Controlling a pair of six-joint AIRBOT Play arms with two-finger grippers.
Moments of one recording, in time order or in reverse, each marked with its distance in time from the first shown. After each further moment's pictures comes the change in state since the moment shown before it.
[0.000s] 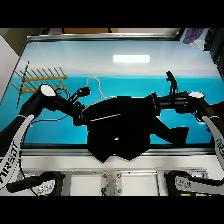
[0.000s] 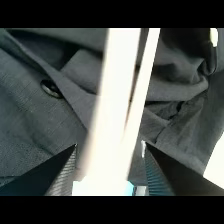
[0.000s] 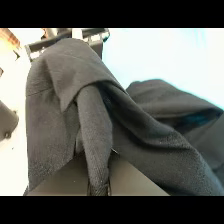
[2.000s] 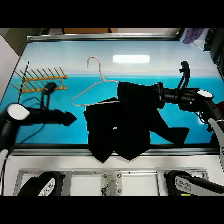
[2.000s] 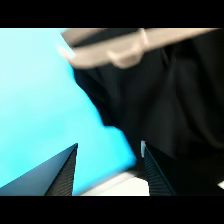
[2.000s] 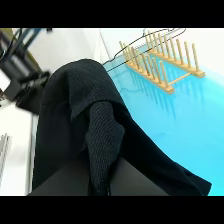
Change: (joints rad) left arm 0.088 0.483 -0.331 0.164 0.266 -0.879; right arm -0.011 0.100 0.000 0.177 -0.049 -0.026
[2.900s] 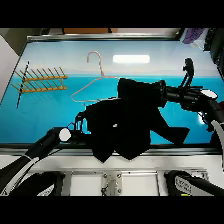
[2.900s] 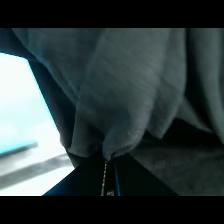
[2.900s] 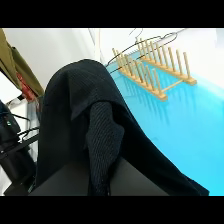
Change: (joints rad) left arm -0.436 -0.148 -0.239 0.029 0.326 -0.479; right arm 0.000 0.058 0.000 0.007 -0.031 0.040
